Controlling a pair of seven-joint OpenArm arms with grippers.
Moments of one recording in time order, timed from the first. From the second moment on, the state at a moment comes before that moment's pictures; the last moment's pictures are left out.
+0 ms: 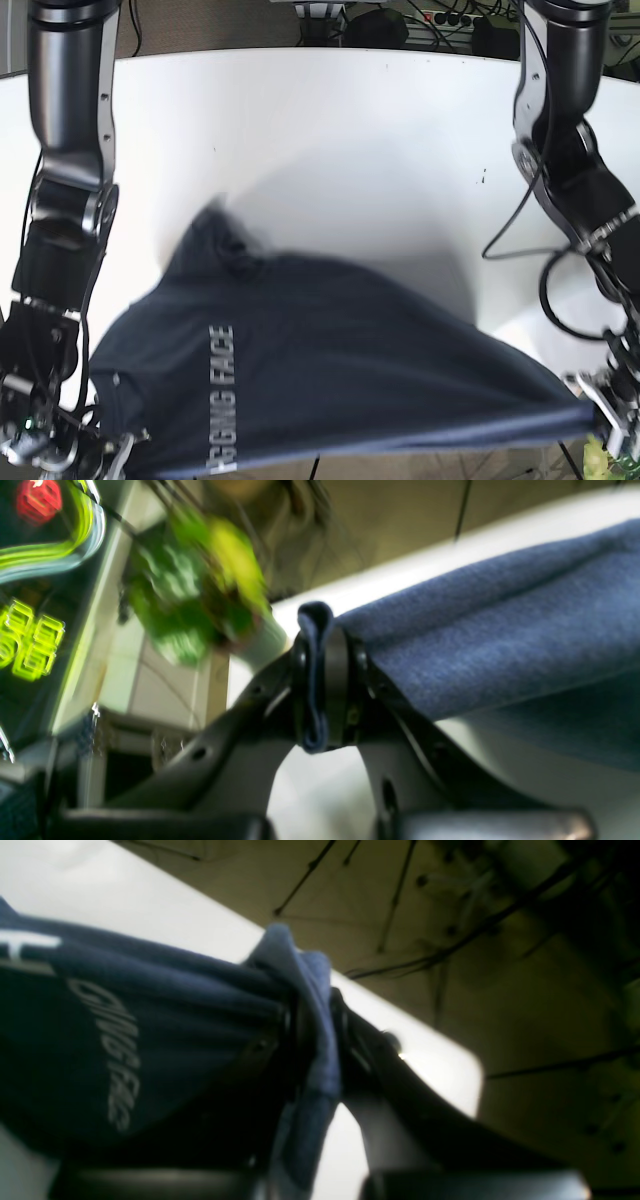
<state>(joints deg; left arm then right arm) -50.9 -18.3 -22.0 78.9 3.6 -40.6 52.8 64.4 18.0 3.7 62.9 6.2 39.3 -55.9</state>
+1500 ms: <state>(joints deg) -5.0 -15.3 -31.7 99.4 0.3 -40.6 48.7 5.4 14.1 30.9 107.7 23.1 40.1 -71.6</state>
